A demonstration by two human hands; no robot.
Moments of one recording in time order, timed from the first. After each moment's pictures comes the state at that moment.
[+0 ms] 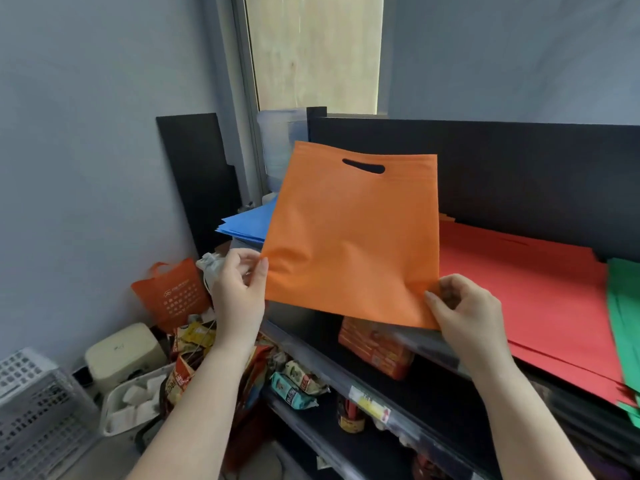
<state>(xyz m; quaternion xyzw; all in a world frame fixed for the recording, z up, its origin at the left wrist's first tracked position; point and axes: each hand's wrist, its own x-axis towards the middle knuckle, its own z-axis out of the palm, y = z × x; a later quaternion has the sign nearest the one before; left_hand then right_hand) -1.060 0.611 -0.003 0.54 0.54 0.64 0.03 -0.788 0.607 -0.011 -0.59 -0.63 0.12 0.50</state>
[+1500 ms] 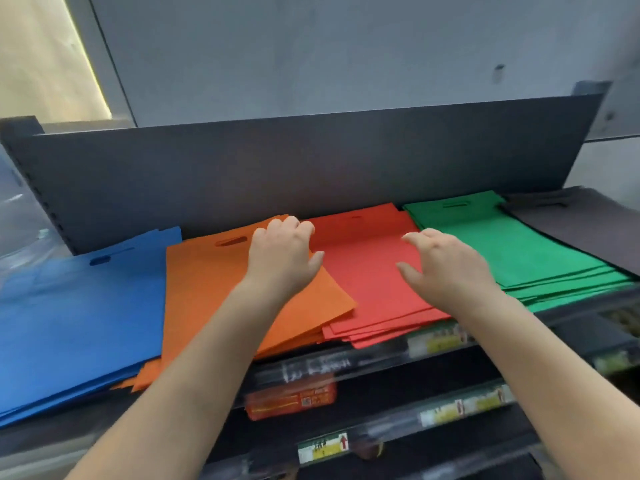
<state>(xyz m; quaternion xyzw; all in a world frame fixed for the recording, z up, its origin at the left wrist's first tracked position) -0.917 0.791 0.048 0.93 0.26 0.23 -0.08 -0.783 0.617 0.042 -0.87 -0.44 -0.18 0.15</state>
